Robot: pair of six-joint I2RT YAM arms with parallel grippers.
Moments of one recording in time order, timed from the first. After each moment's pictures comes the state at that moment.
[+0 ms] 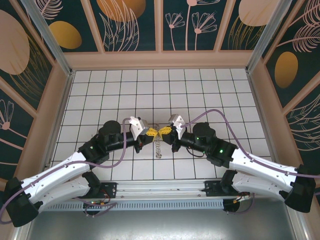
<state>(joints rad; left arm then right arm) -0.86 0.87 0.60 0.04 0.36 -0.02 1.03 0.90 0.63 0.07 -0.13 0.13</state>
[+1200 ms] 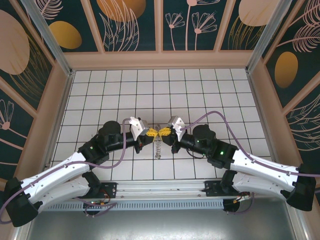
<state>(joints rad) -0.86 0.87 0.60 0.04 0.37 -0.02 1.08 0.89 0.63 0.07 -0.05 0.09</state>
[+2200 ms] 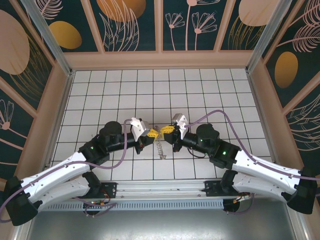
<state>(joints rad) -0.88 0.88 0.61 0.03 0.35 -0.01 1.04 0.86 0.63 0.07 -0.08 0.17</state>
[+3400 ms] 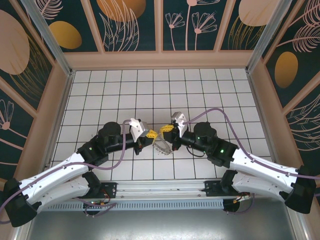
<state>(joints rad) -0.88 0.85 0.61 0.00 0.35 -0.01 1.01 0.90 0.64 0.06 -0.09 0.21</state>
